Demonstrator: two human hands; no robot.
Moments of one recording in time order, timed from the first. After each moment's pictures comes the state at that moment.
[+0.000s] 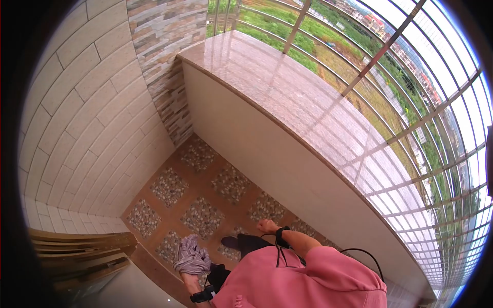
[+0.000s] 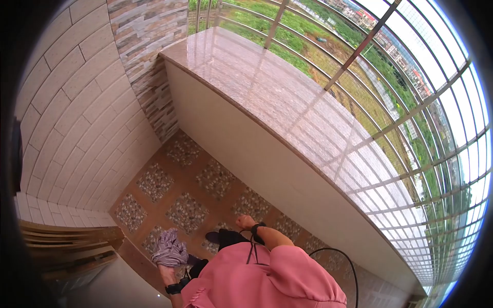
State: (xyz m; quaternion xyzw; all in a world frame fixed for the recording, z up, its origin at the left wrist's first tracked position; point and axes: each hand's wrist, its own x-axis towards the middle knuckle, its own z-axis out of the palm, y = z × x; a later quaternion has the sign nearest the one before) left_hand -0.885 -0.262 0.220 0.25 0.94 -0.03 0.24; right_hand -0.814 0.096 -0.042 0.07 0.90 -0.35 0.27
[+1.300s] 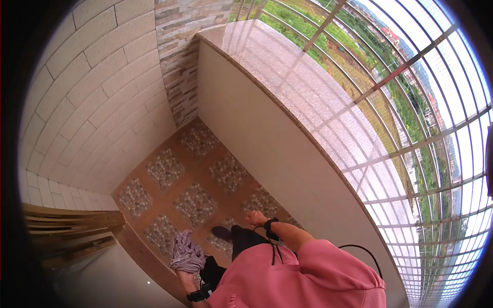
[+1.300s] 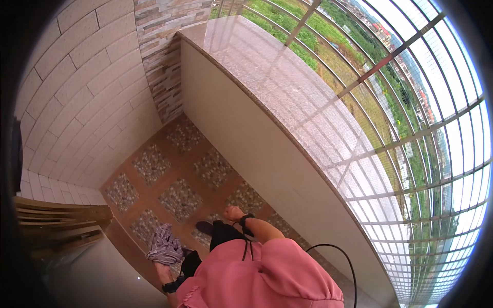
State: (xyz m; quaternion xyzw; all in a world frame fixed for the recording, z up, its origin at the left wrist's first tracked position) left_hand -0.850 -0.277 0.202 0.16 0.96 0.06 0.23; right_hand -0.851 0.066 -0.037 0.01 0.91 -0.31 0.29
